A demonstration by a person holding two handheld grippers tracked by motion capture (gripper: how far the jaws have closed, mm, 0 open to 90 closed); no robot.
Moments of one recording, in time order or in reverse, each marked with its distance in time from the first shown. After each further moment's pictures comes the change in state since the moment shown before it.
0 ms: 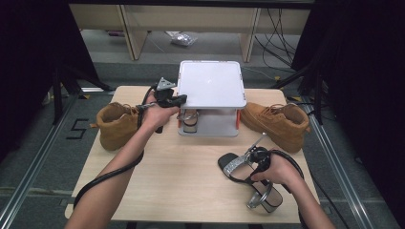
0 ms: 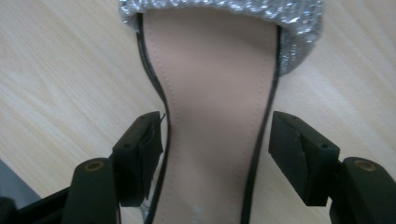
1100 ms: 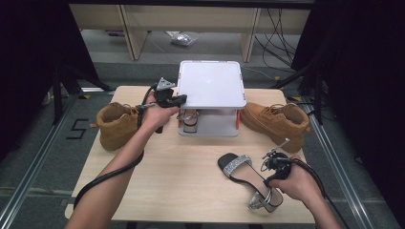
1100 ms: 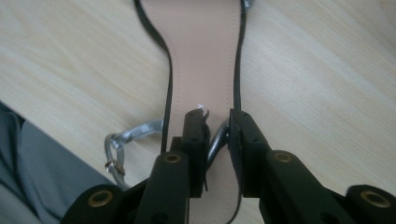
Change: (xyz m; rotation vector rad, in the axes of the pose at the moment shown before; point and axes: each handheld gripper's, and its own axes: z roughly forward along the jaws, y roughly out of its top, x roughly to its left) left arm 0.000 0.000 0.000 -0.003 0.000 -0.009; right arm 0.013 -0.049 -0.049 -0.060 -0.061 0.133
